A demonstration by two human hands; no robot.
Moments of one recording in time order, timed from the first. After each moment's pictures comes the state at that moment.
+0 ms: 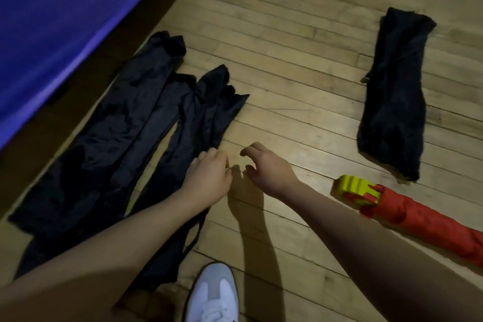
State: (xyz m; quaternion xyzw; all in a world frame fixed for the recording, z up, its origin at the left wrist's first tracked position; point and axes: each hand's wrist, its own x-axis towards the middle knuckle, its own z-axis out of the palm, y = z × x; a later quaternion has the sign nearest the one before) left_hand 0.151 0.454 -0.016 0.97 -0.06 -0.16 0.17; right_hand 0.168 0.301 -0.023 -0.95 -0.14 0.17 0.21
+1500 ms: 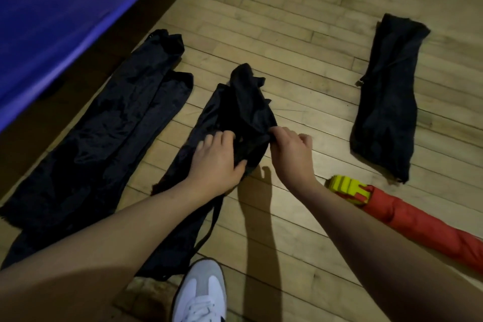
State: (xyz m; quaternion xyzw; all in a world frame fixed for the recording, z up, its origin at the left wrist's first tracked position) left_hand 0.158 0.425 -0.005 0.98 -0.08 -0.06 0.17; right_hand 0.169 0.259 -0.019 -0.98 -0.05 -0.07 0.20
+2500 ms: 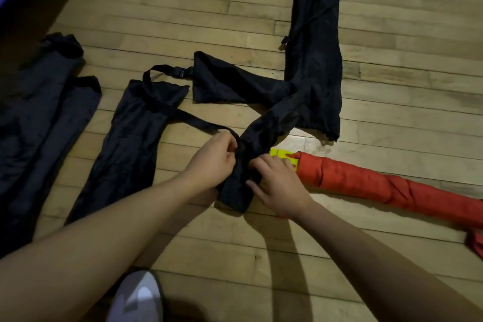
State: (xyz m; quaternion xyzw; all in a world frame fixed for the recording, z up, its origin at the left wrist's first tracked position) left_hand 0.161 0.278 -0.033 0.93 -0.16 -0.18 0.29; right_hand 0.082 0.120 -0.057 -0.97 -0.10 0.05 0.21
